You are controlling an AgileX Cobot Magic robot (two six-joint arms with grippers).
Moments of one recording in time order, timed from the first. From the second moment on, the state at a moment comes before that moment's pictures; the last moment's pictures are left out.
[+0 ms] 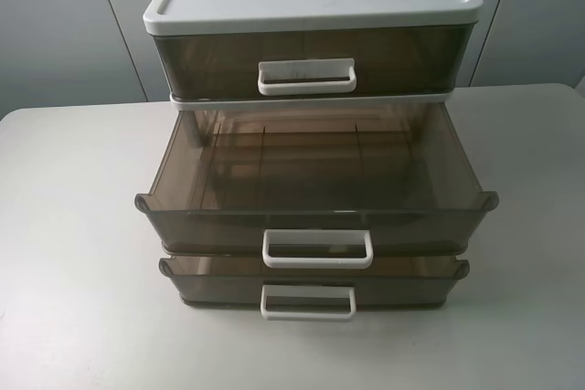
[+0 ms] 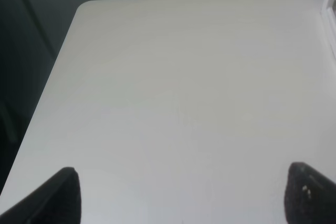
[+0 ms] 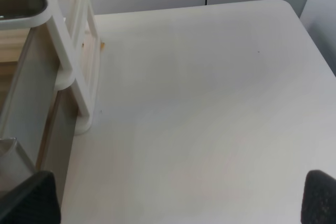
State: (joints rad) left arm -0.05 0.00 -0.51 0.18 1.08 -0.10; right arm -0.11 0.00 -0.51 0.04 1.10 0.00
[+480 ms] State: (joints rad) left arm -0.05 0.00 -0.51 0.18 1.08 -0.10; right arm -0.06 0.19 -0.68 -0.04 1.12 -0.03
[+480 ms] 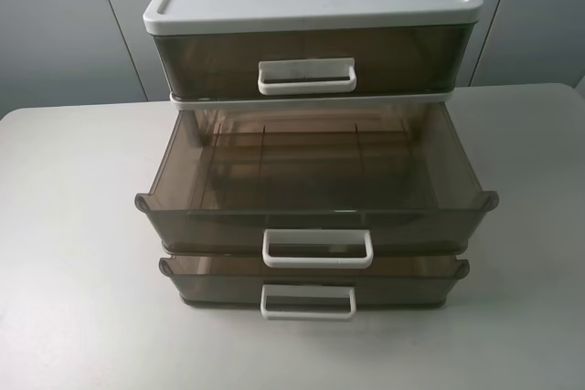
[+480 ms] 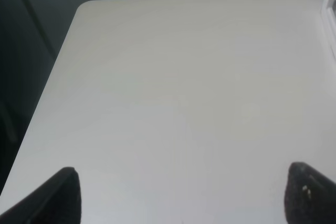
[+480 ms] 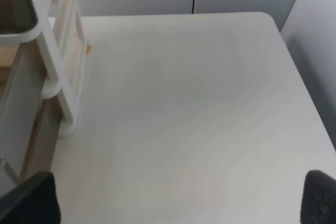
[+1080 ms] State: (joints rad) left arm -0.05 0.00 -0.51 0.18 1.08 -0.10; right arm 0.41 0.72 -0.80 -0.17 0.86 -0.03
